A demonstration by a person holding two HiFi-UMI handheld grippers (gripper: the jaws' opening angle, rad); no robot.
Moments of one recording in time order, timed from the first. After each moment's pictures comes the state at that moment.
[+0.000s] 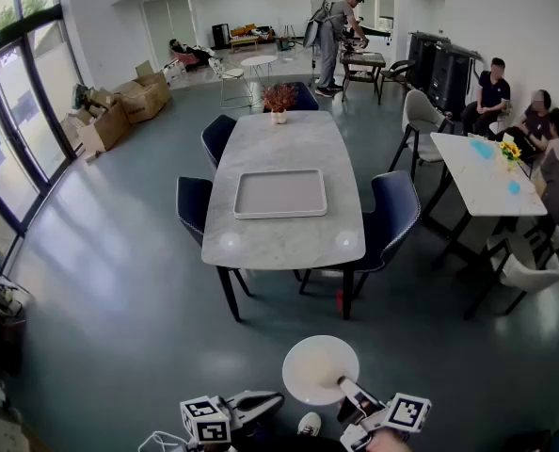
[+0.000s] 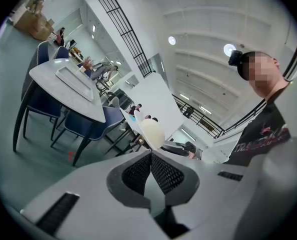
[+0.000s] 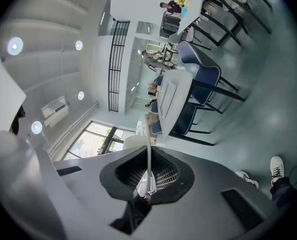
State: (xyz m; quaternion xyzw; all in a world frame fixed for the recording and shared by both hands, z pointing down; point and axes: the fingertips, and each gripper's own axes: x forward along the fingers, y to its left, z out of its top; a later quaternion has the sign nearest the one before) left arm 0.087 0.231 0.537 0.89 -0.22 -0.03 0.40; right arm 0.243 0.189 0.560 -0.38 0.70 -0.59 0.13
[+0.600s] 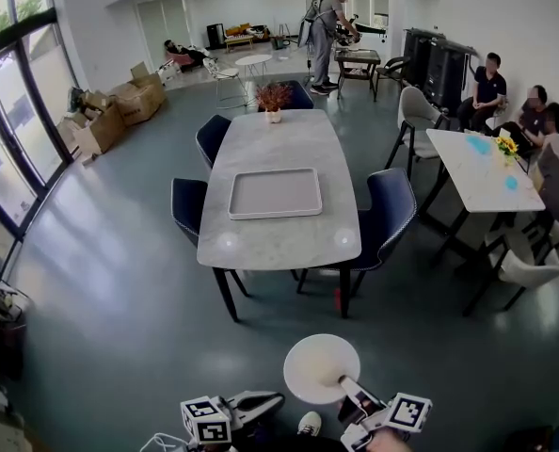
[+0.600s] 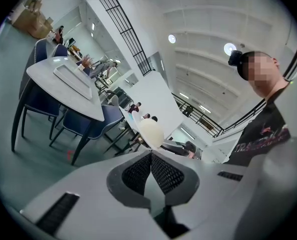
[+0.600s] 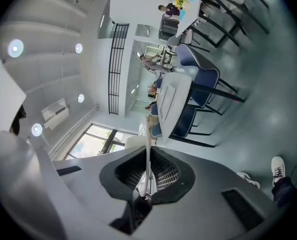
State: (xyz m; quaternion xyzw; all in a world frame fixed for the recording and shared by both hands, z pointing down) left arm 0.099 0.227 0.536 0.89 -0.22 -0.02 0.41; right arm 0.244 0.182 0.547 -0.36 0.69 -0.60 0.19
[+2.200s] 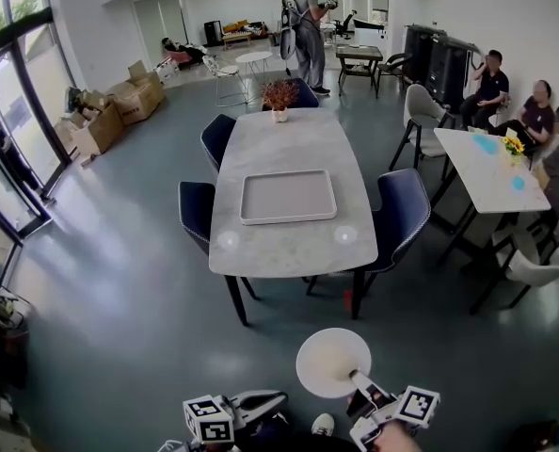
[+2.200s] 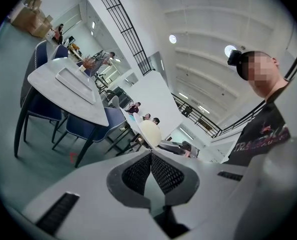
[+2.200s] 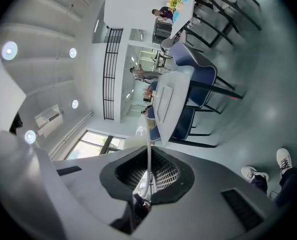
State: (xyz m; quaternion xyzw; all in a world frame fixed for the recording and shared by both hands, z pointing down) left arm 0.045 0.190 0.528 0.88 -0.21 -0.02 0.42; right arm 0.205 0.140 0.549 -0.37 0.67 -0.61 0.22
